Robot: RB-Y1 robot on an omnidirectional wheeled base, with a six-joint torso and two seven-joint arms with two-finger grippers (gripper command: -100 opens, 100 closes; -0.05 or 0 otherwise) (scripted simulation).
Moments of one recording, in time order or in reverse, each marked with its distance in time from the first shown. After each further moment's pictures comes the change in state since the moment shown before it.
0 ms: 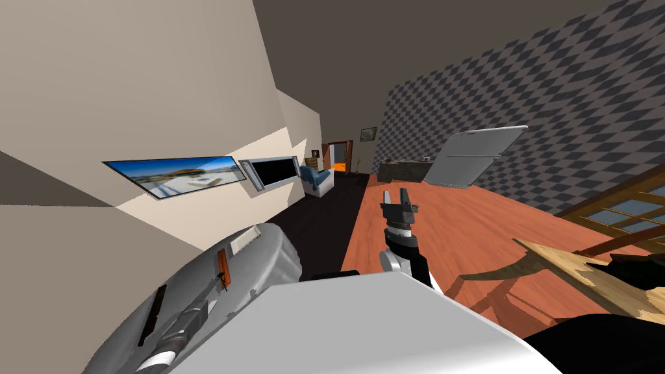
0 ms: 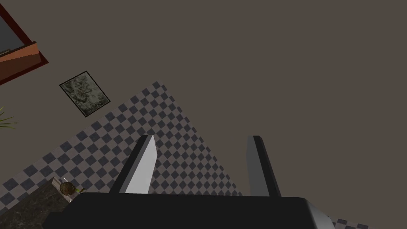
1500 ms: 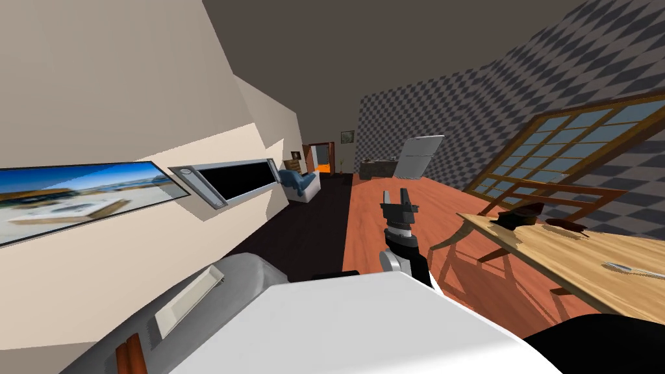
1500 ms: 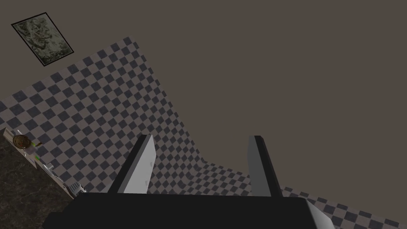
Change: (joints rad) left arm 0.085 0.138 -0.266 0.332 0.045 0.060 -0.130; right arm 0.000 0.000 0.000 0.000 0.000 0.000 0.000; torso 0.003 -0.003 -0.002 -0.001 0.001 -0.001
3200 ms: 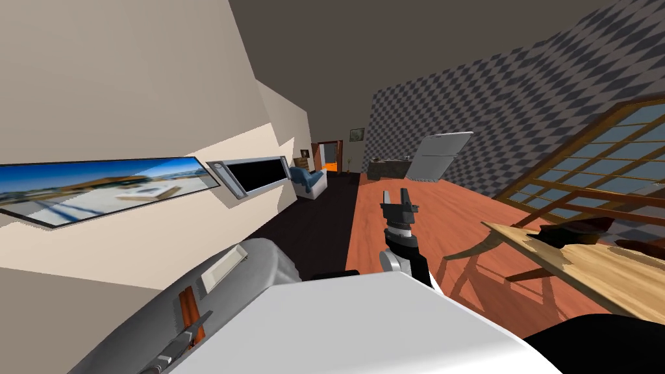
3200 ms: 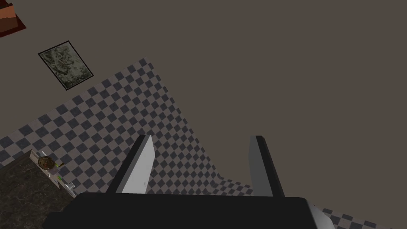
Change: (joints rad) left arm -0.248 0.118 -0.219 -0.083 0.115 0.224 -0.098; right arm 0.000 0.000 0.000 0.000 0.000 0.000 0.000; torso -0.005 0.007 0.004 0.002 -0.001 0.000
